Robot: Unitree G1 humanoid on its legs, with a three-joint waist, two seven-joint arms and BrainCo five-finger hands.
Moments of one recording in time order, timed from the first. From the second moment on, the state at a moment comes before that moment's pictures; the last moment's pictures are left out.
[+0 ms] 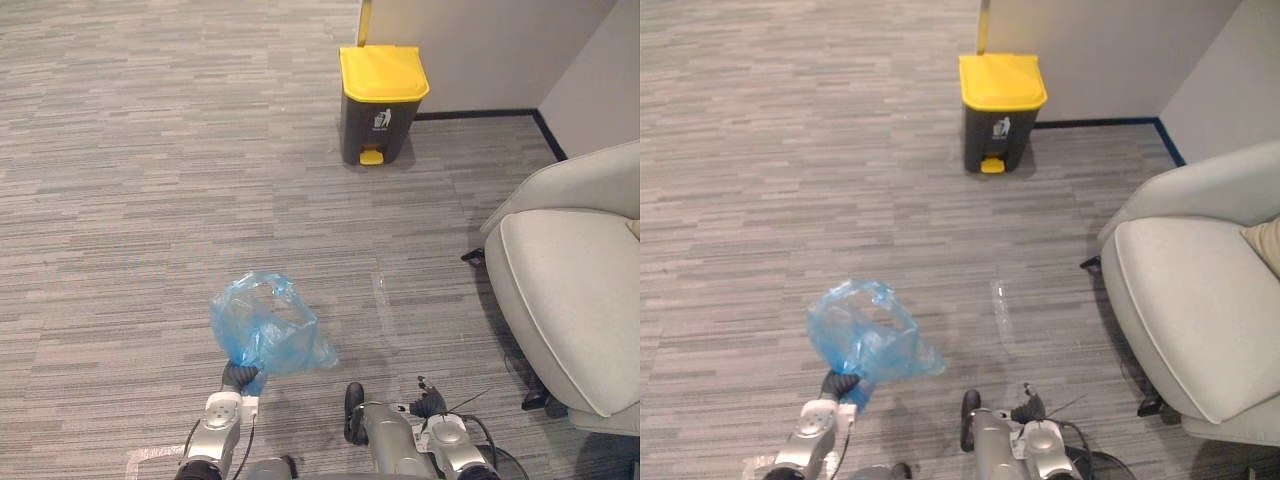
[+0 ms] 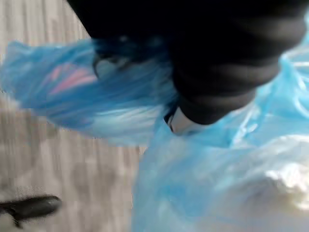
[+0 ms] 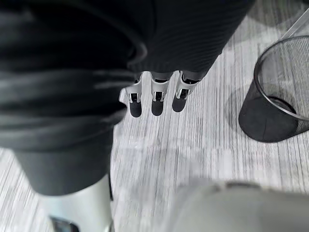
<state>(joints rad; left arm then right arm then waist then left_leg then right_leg) 0.01 0.09 -0.03 0.71 -0.10 -0.12 0.10 -0.04 -0.08 -0.03 0.94 -0.20 -0.03 -0.16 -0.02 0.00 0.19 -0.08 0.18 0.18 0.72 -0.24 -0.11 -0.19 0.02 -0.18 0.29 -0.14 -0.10</state>
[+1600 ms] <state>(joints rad) 0.03 0.06 -0.06 0.78 -0.10 -0.10 0.08 0.00 -0.06 -0.11 0.95 -0.16 -0.03 -0.17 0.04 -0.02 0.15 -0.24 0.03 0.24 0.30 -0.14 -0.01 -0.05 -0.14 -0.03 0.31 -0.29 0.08</state>
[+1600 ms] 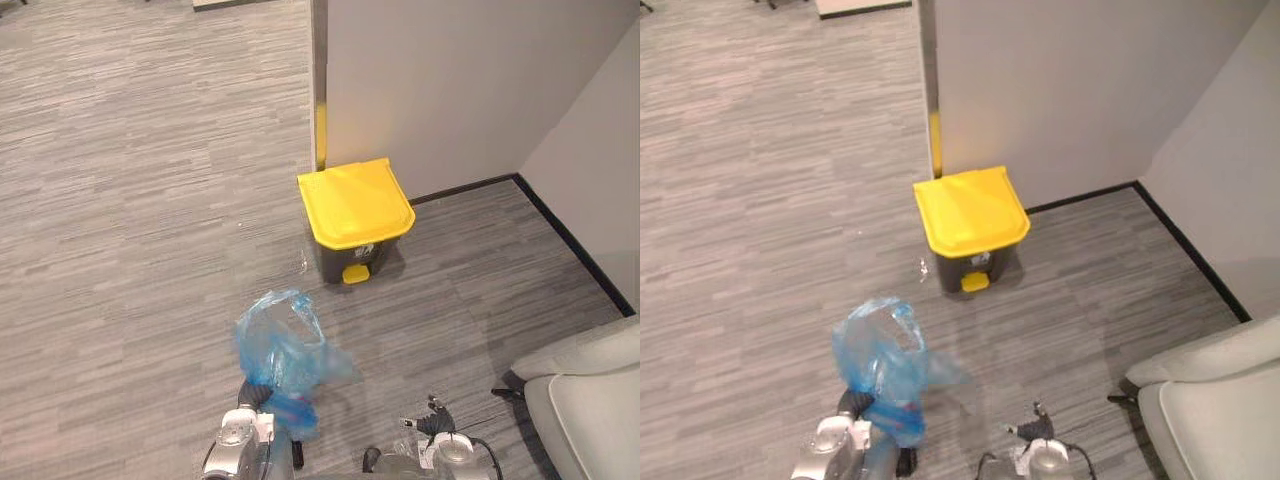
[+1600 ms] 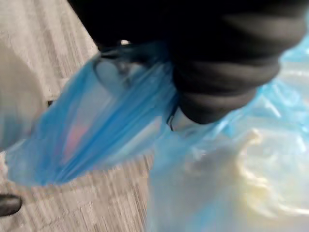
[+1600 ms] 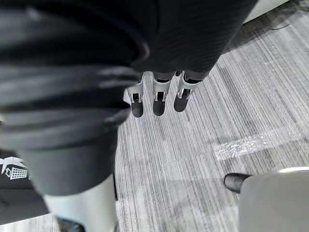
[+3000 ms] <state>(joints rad) 0.03 0.13 -0.11 0.84 -0.06 -0.10 0.08 -0.03 -0.08 -0.14 1.02 -0.16 -0.03 -0.17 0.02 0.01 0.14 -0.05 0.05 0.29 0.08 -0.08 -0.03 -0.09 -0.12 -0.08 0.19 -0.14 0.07</state>
